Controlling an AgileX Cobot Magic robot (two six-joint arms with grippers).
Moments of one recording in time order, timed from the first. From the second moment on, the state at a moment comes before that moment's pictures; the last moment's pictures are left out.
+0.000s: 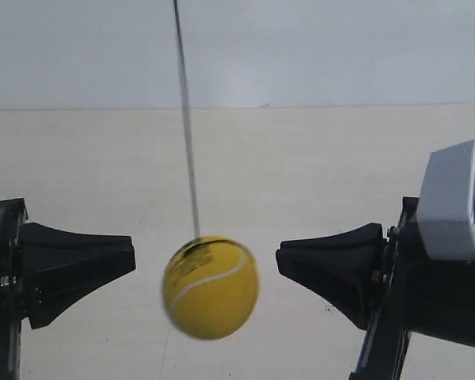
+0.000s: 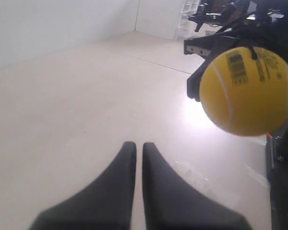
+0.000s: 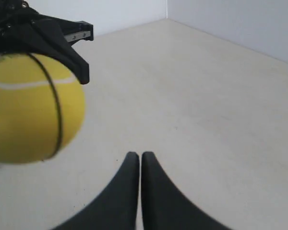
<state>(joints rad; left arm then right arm) -0.14 1.19 -0.21 1.20 -1.11 -0.74 0.56 1.06 -0.28 -0.98 -0.69 0.79</state>
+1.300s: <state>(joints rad) -0.14 1.19 -0.21 1.18 -1.21 -0.65 0.56 1.06 -0.28 -0.89 -0.86 0.78</state>
